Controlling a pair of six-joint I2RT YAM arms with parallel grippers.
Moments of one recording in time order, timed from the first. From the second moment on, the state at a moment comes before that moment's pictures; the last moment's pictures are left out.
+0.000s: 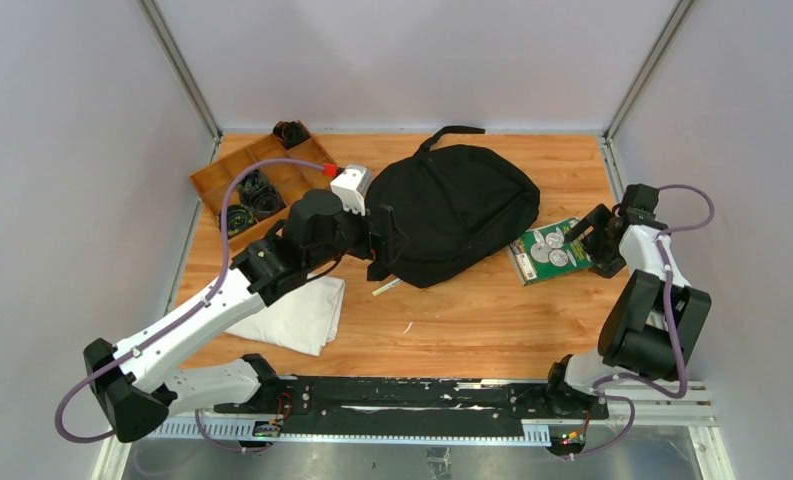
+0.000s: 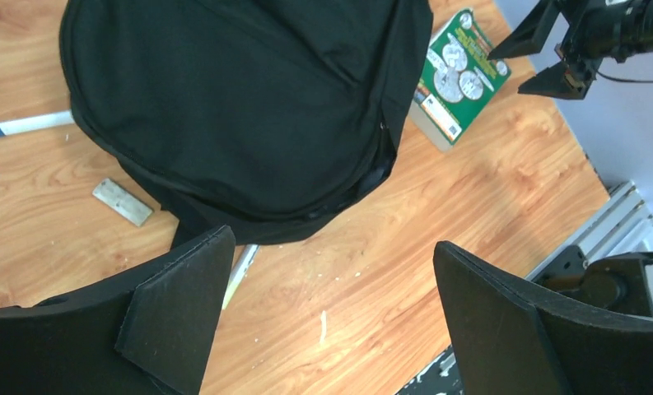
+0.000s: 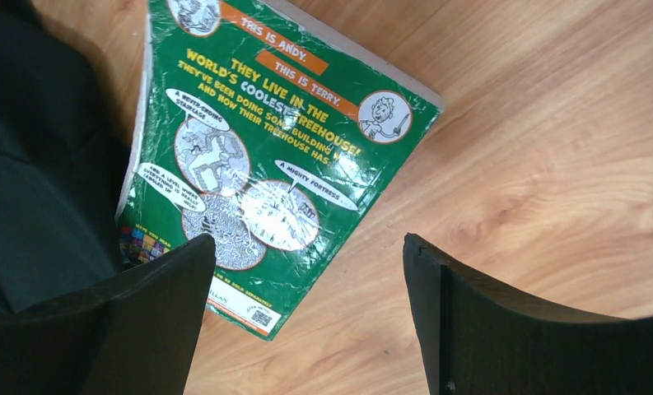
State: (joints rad) left arm -0.79 1.07 1.07 -0.37 -0.08 -0.41; right arm -0.38 1.44 0.97 -0.57 -0.10 0.48
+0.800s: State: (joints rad) left arm -0.80 1.04 1.00 -0.31 -0.12 -0.41; right arm -0.24 1.81 1.51 -0.69 0.11 0.54
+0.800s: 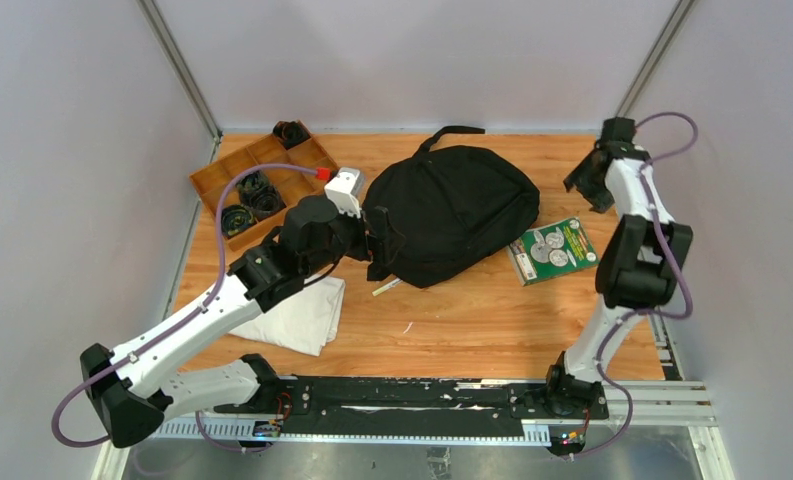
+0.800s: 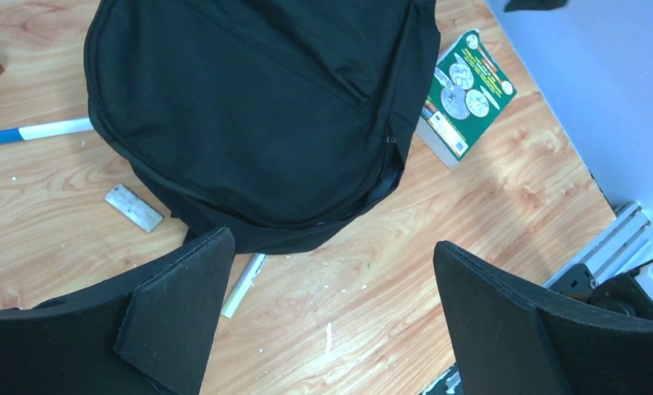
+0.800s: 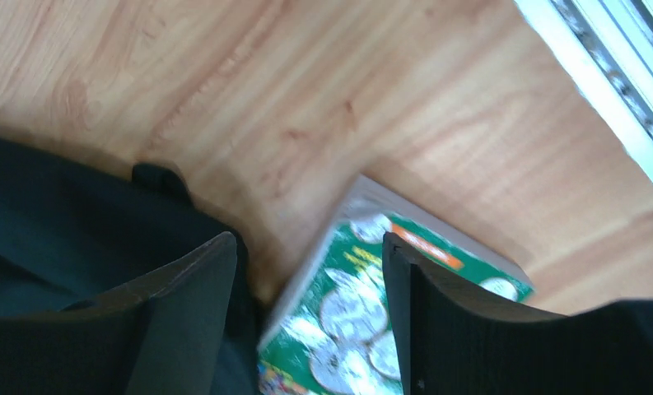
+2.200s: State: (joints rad) left arm -0.80 1.03 0.98 -0.34 -0.10 -0.41; right arm -0.07 1.88 1.35 -0.80 0.22 0.68
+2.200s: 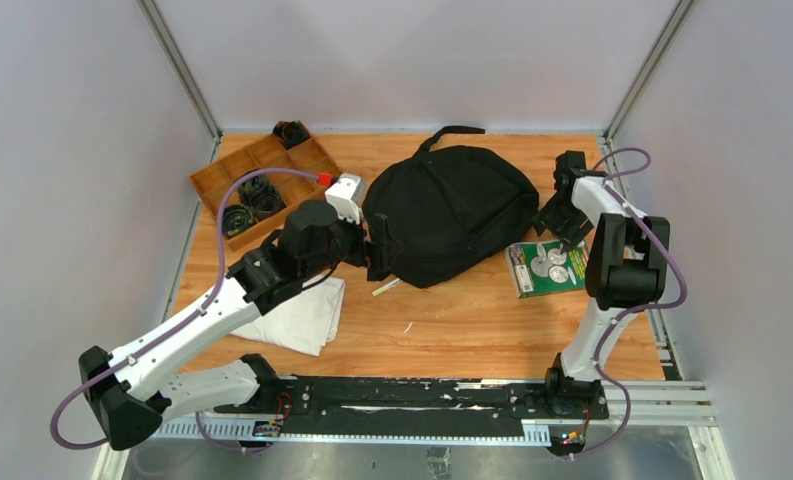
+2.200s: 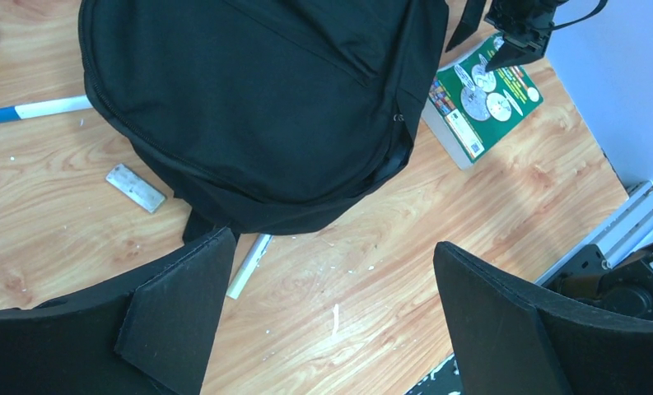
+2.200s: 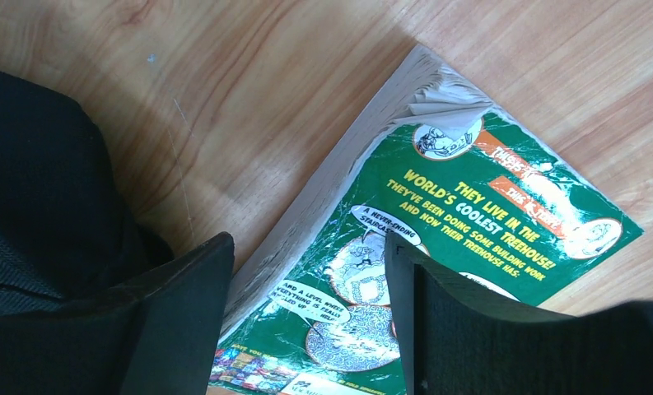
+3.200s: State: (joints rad) left arm -0.80 1.07 0.98 -0.35 -0.09 -0.39; right arm -0.02 1.73 1.16 -0.71 0.23 0.48
